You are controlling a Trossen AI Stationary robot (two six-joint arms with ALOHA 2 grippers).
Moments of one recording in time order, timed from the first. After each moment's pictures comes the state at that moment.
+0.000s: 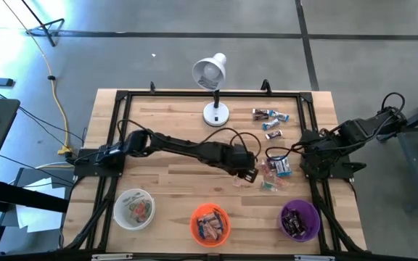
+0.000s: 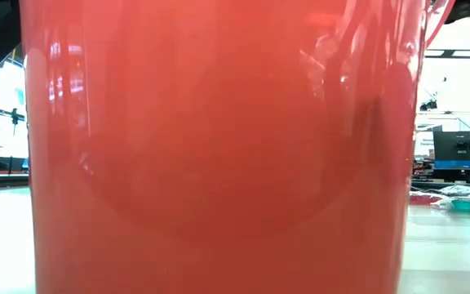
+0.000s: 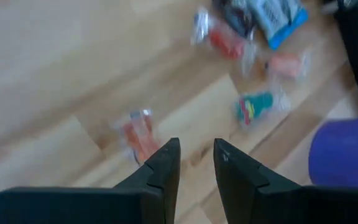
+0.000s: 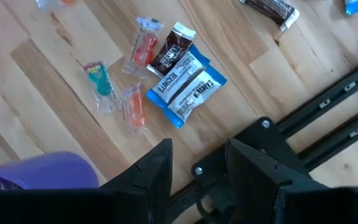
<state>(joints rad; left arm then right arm) -0.12 2.33 2.06 -0.75 -0.12 -1.12 0.43 0.80 1.00 -1.57 0.18 1.05</state>
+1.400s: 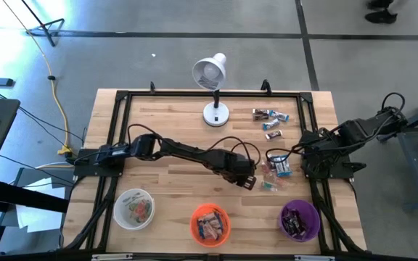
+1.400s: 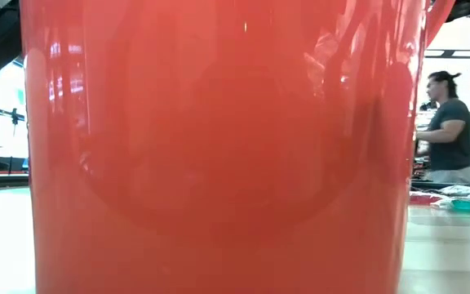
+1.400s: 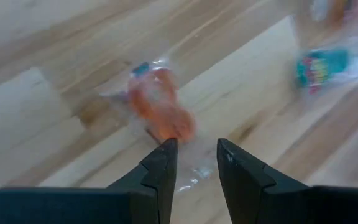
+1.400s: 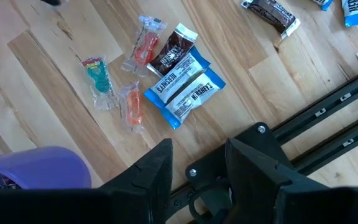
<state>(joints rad) -0.12 2.44 2.04 -0.72 0.00 -1.17 0.43 0.80 1.00 -1.57 0.19 0.99</state>
